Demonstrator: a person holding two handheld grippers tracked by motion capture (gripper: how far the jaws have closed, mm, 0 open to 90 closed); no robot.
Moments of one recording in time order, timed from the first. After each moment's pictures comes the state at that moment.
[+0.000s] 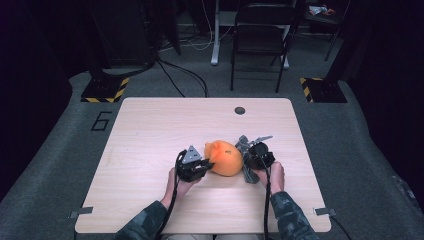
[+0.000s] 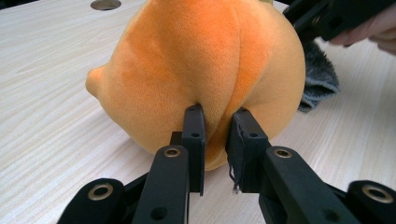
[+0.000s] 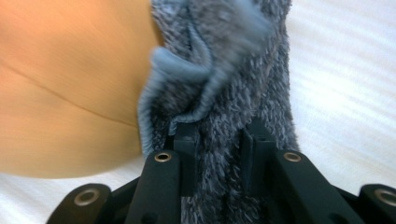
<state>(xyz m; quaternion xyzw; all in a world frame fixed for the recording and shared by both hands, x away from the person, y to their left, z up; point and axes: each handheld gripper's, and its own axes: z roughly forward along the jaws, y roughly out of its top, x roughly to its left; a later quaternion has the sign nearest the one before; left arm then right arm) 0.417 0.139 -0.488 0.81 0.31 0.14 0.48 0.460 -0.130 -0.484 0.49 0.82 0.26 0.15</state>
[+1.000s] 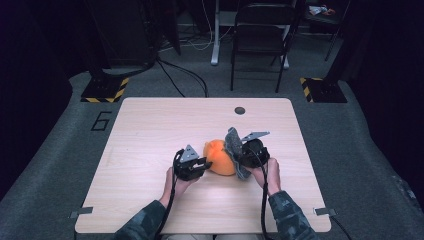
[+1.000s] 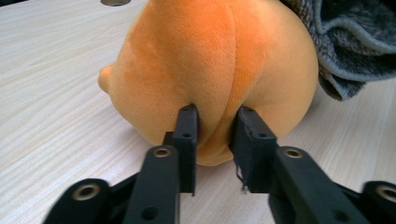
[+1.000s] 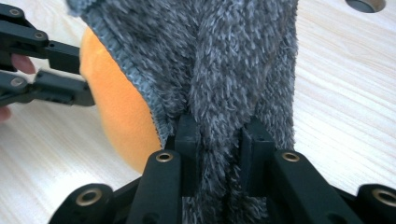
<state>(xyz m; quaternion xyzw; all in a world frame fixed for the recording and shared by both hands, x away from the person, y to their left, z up) 0.422 0.146 -0.491 0.81 0.31 0.15 0.47 0.438 -0.104 -0.432 0.42 0.83 0.33 0.15</state>
